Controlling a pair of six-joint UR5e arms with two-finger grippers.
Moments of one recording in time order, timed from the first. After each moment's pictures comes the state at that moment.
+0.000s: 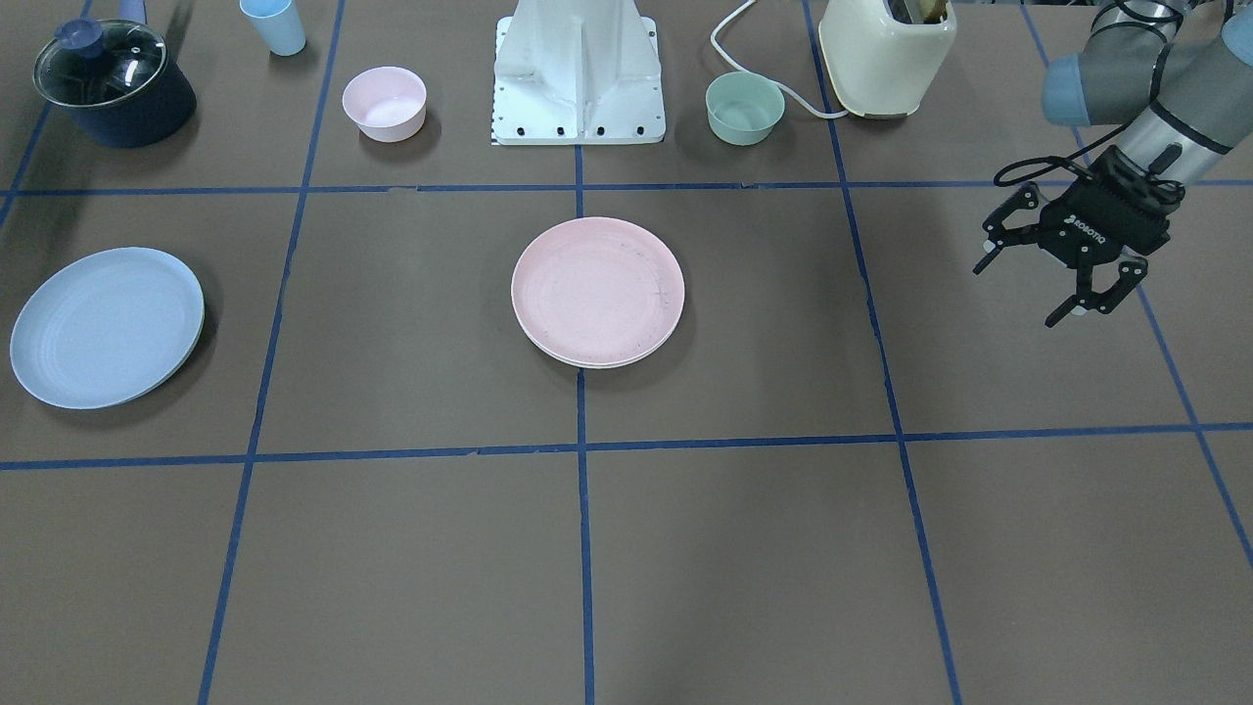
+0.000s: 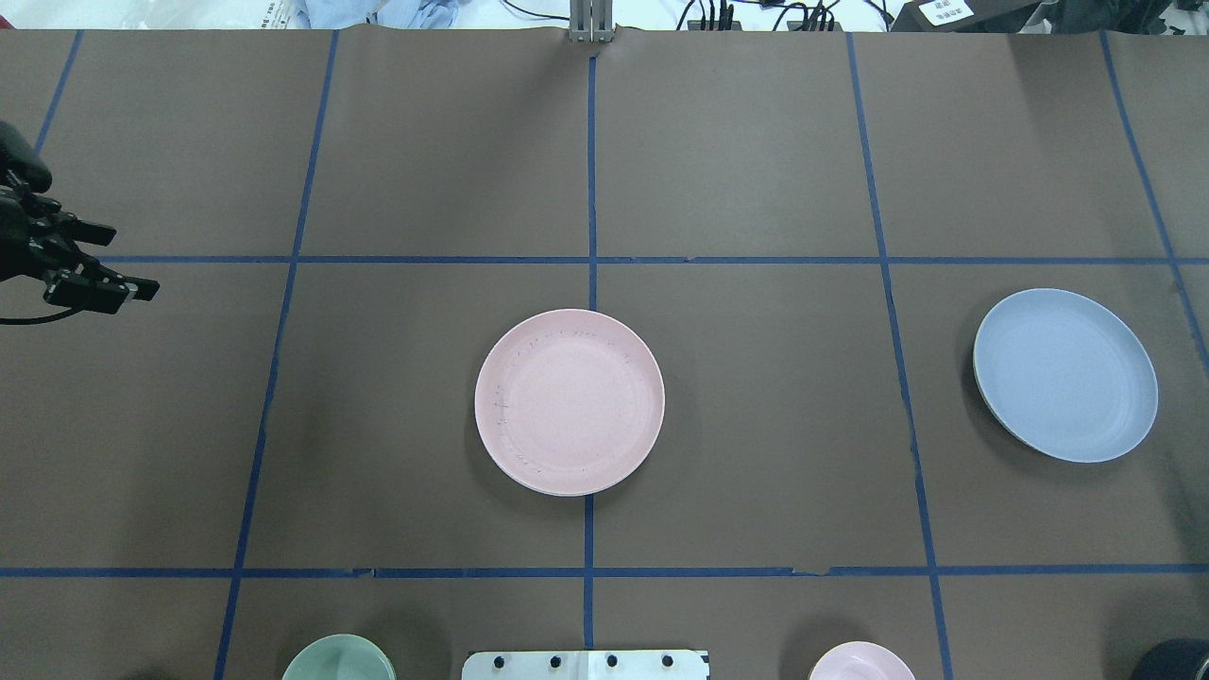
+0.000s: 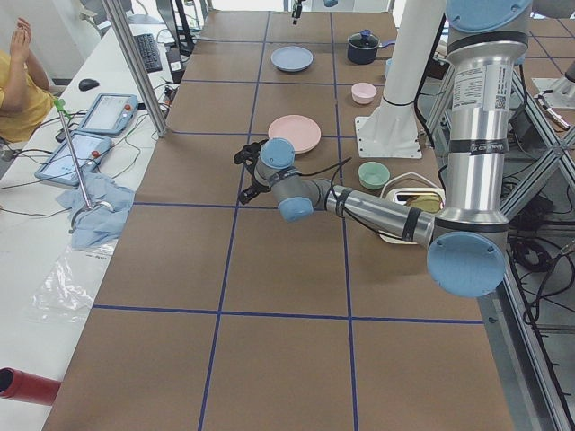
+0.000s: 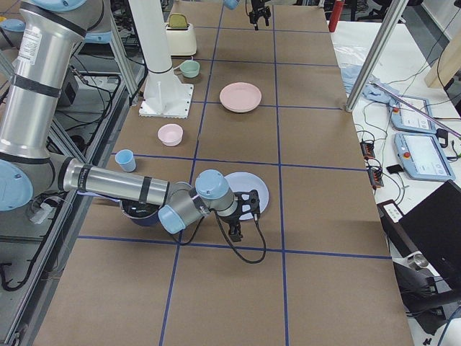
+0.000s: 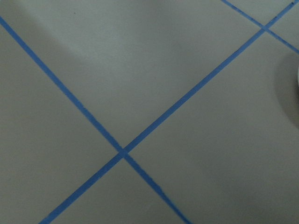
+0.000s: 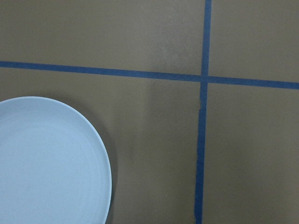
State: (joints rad) left arm -1.05 -1.55 -1.80 -2.41 -2.23 -0.26; right arm 1.30 -1.89 1.64 -0.70 2.23 0.53
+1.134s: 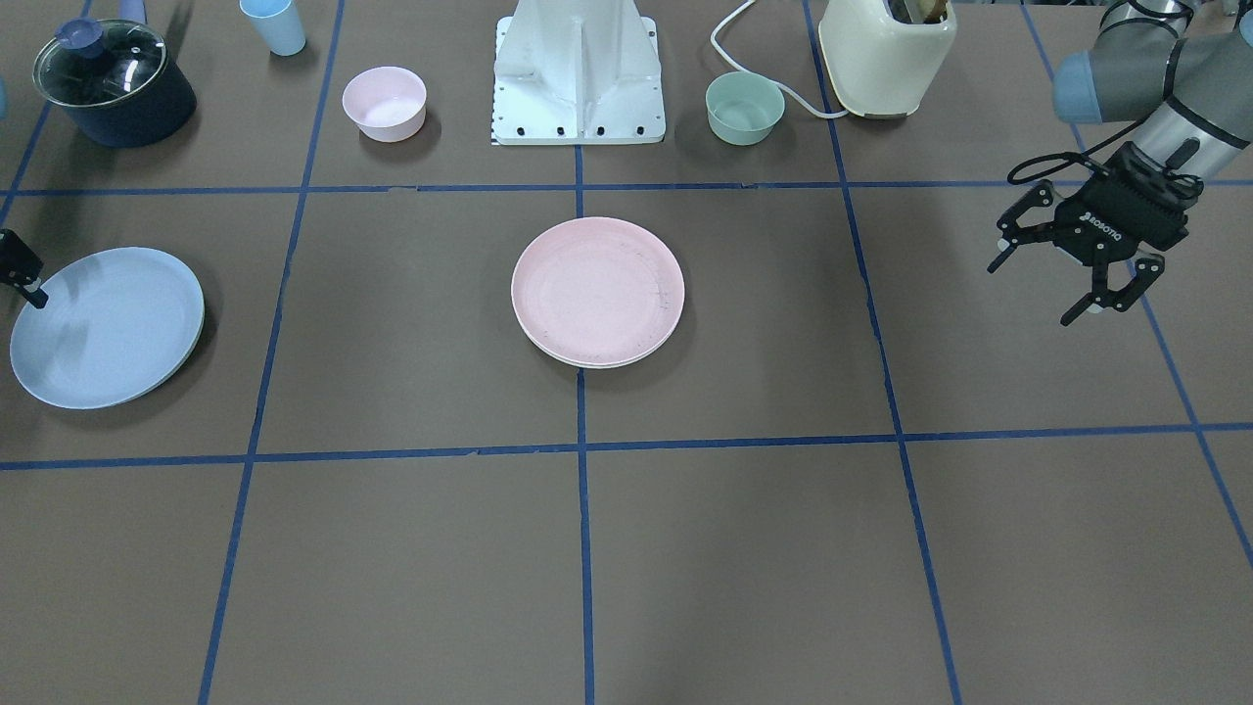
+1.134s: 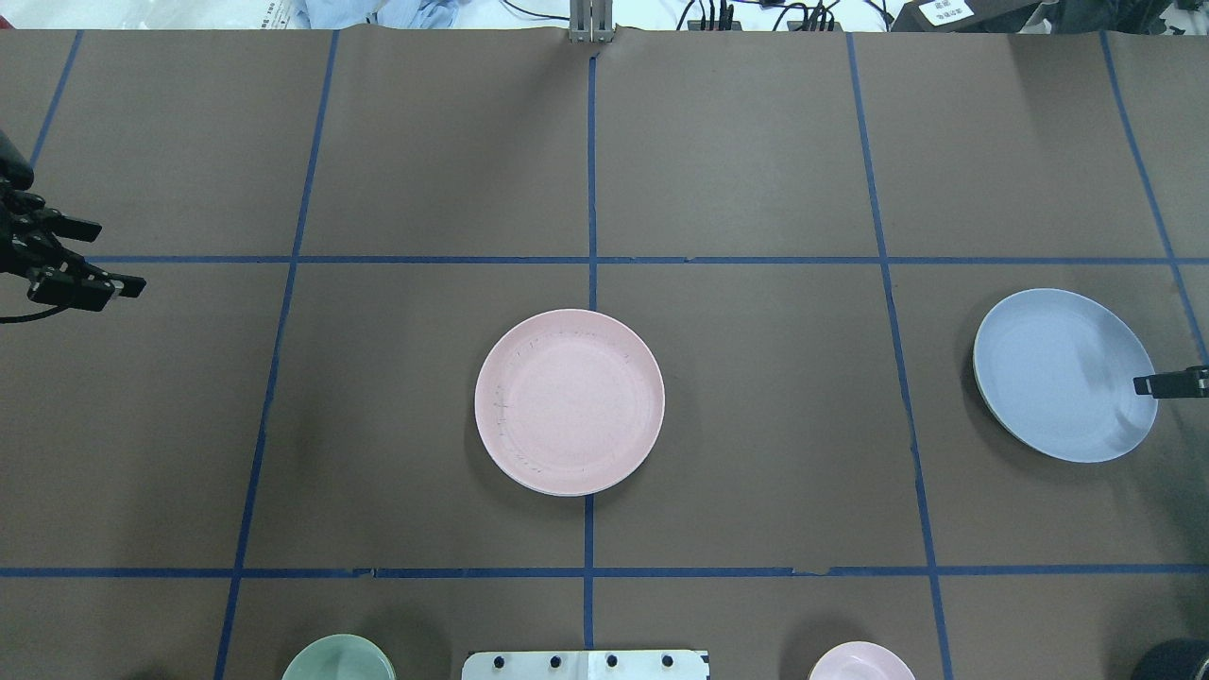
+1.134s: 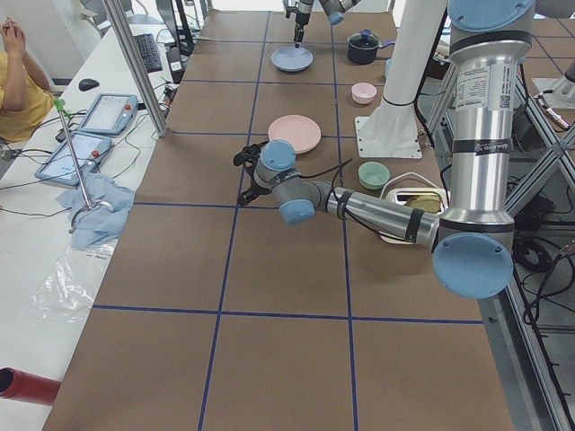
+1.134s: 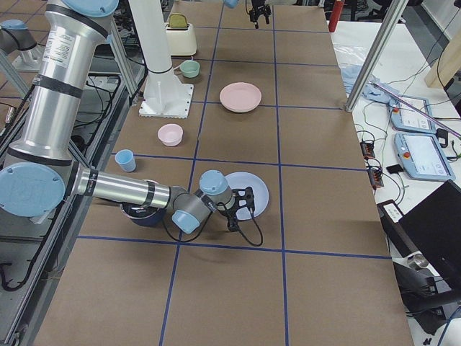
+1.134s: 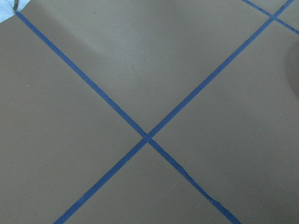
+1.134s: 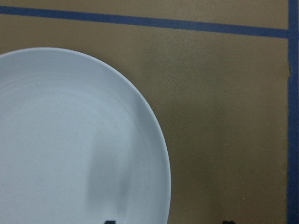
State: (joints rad) left arm -1.06 -1.55 -1.80 -2.42 -2.23 -0.25; right arm 1.03 -1.86 1.55 -0.52 2.10 0.72
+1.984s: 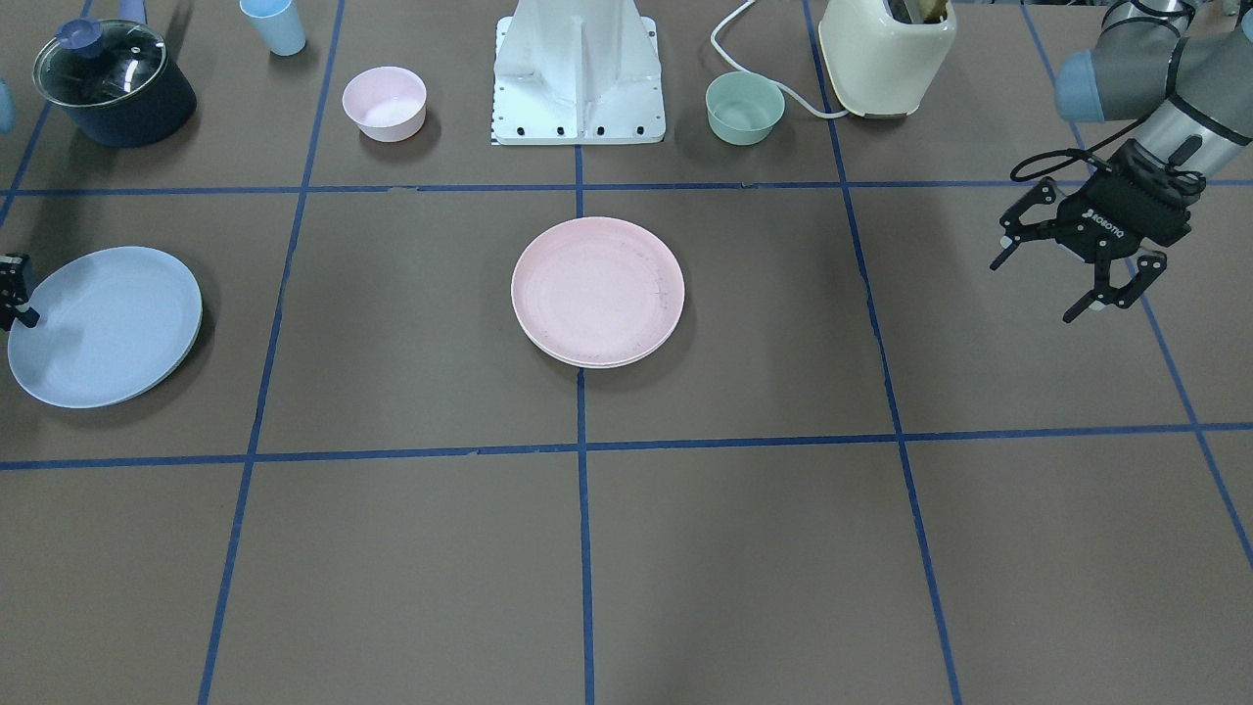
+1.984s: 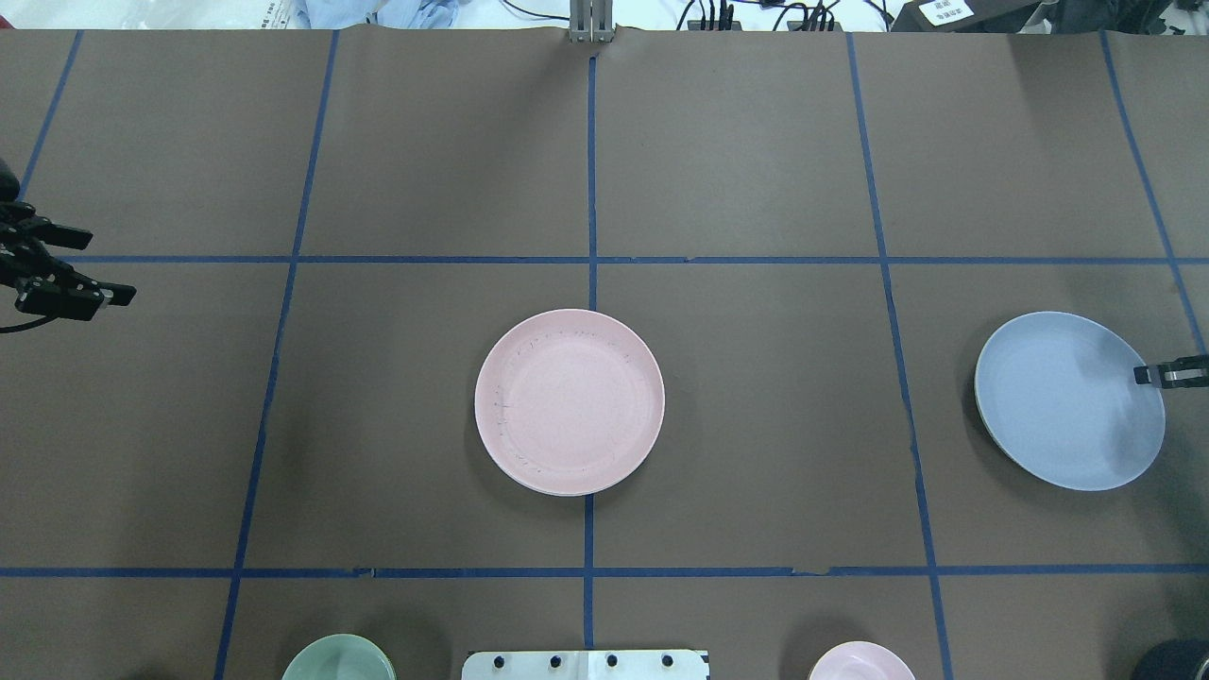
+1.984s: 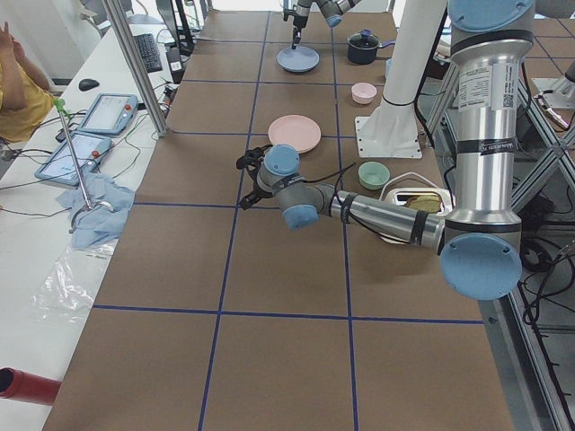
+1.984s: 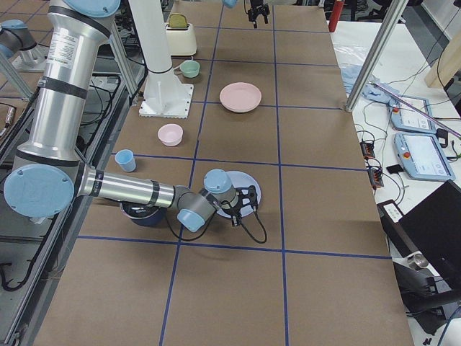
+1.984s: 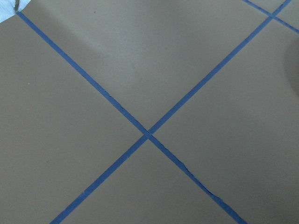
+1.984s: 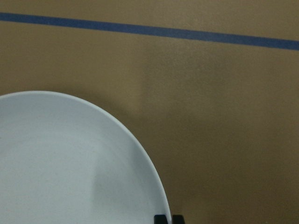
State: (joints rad) left arm -1.06 -1.52 -1.80 -2.46 -2.23 -0.25; right arm 1.02 -1.83 1.55 -0.52 2.10 0.73
